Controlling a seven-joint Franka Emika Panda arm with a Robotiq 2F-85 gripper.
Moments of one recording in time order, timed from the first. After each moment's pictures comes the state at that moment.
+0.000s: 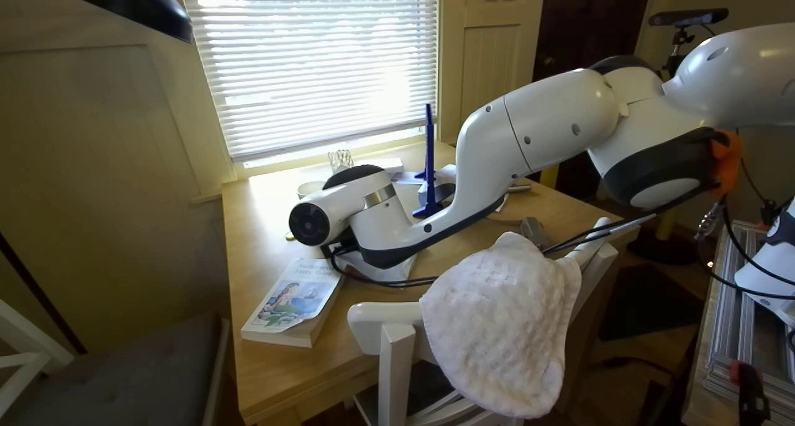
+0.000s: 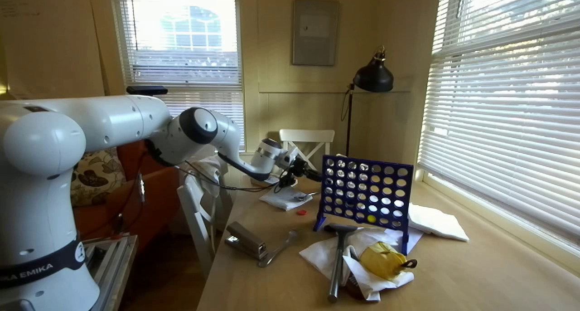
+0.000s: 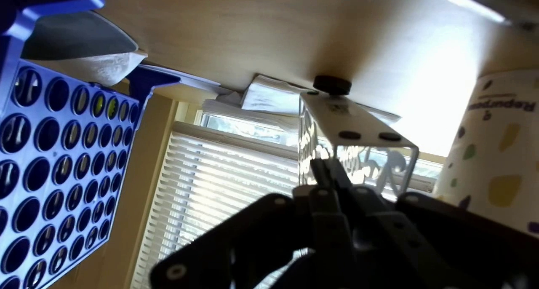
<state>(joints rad) 0.82 1.51 -0.59 -0.63 -0.74 1.95 1.71</state>
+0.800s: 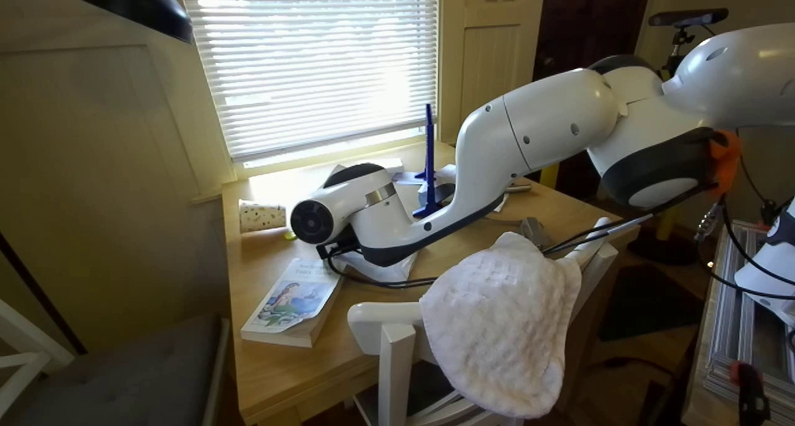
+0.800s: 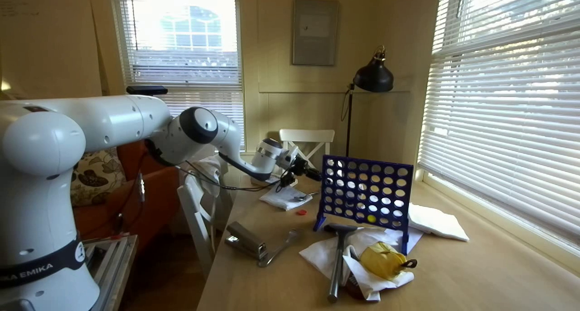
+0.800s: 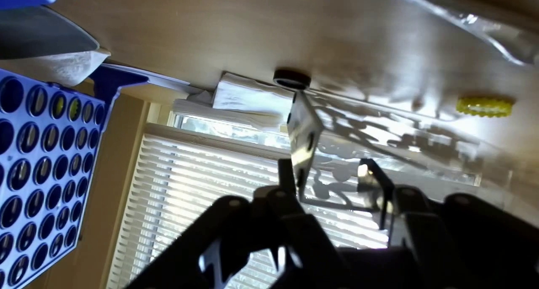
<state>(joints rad) 0.82 1.51 -0.60 -0.63 -0.74 2.03 1.71</state>
